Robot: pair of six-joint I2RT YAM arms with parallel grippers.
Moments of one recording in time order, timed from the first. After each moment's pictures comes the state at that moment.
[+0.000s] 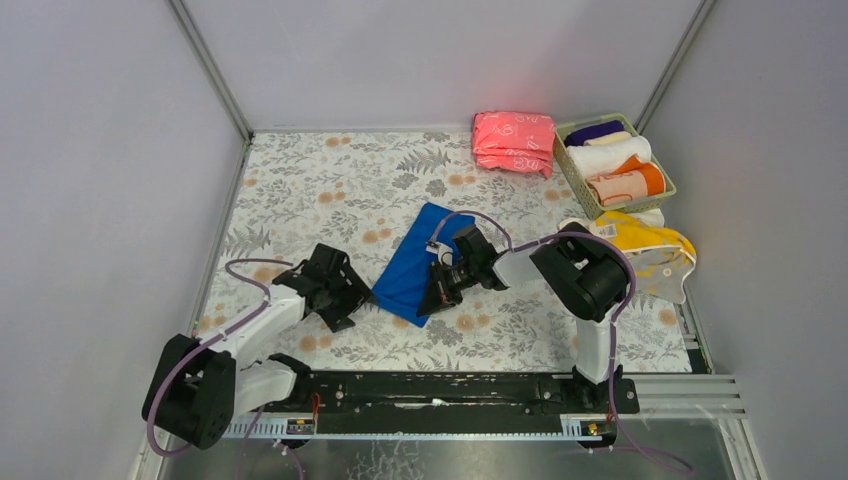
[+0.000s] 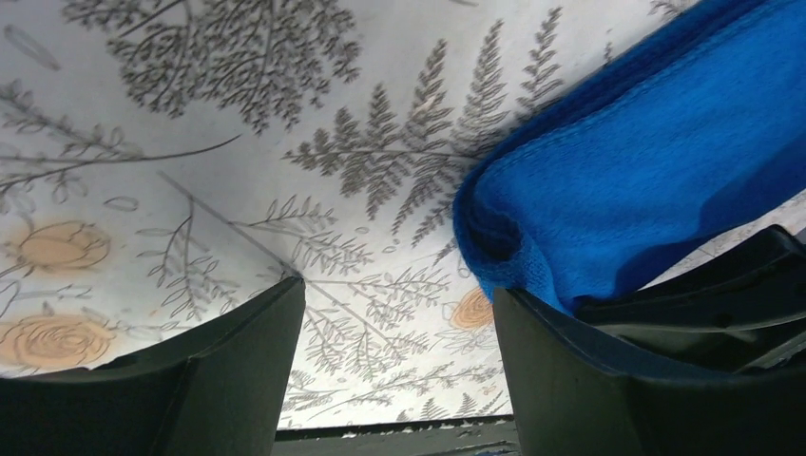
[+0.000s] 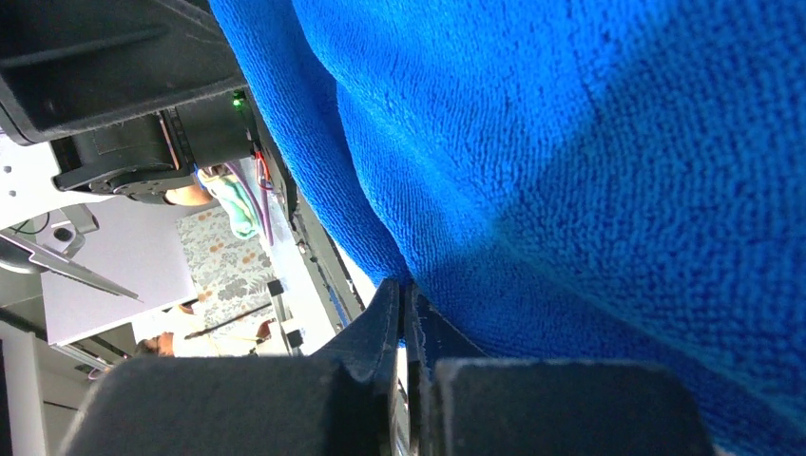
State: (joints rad) left arm -0.37 1.12 0.49 -0.54 0.12 -1.10; right arm 0.70 1.97 0.85 0.24 -0.88 0.72
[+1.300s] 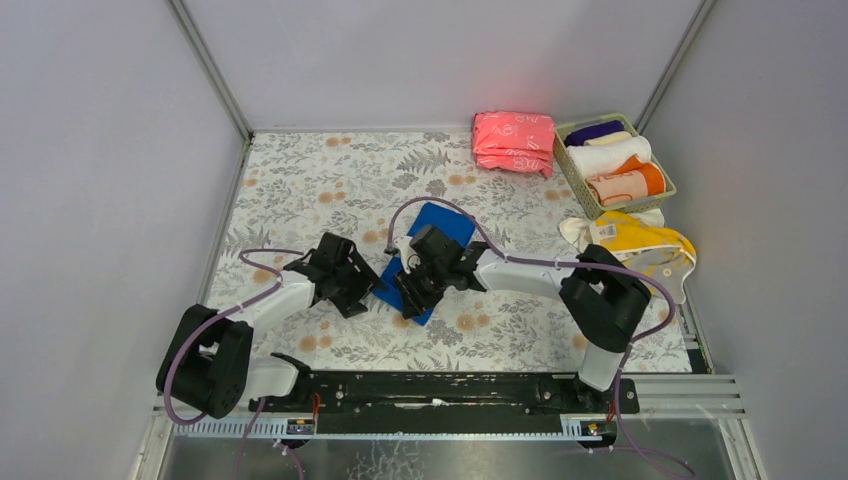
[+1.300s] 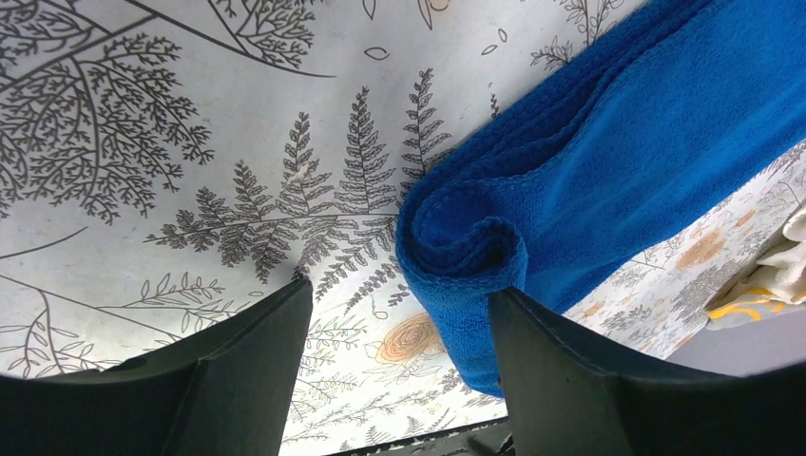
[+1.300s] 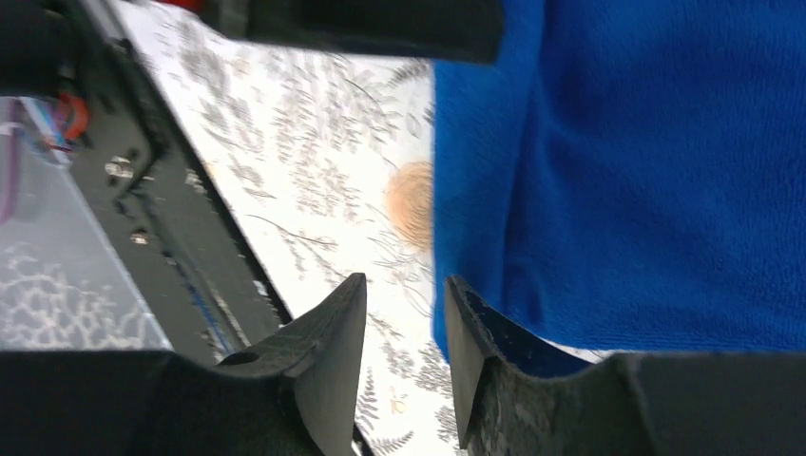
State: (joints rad) left arm -0.37 1.29 0.55 -0.36 0.17 -1.11; right arm 0.96 1.76 1.11 -0.27 -0.40 0.25
